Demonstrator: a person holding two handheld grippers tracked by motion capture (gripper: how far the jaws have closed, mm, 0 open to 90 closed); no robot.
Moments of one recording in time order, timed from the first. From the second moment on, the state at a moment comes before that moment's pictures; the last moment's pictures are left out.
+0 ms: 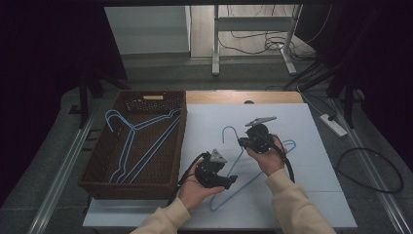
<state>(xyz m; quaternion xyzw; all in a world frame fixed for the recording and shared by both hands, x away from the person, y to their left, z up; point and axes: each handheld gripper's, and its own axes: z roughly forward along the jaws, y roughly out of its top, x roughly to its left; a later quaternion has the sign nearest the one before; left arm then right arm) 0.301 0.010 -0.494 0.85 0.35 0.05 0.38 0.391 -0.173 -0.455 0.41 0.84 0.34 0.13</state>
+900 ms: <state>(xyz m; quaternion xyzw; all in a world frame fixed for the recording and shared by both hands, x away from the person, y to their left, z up) 0.318 0.012 -0.506 0.82 0.38 -0.02 0.42 0.364 -0.205 -0.437 0.39 0.79 0.44 0.13</state>
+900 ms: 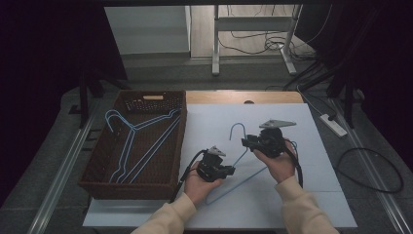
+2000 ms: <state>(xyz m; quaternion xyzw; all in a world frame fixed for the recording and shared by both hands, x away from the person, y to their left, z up) 0.297 0.040 -0.436 0.78 0.36 -0.02 0.51 0.299 -0.306 -0.482 0.39 0.78 0.45 0.18</state>
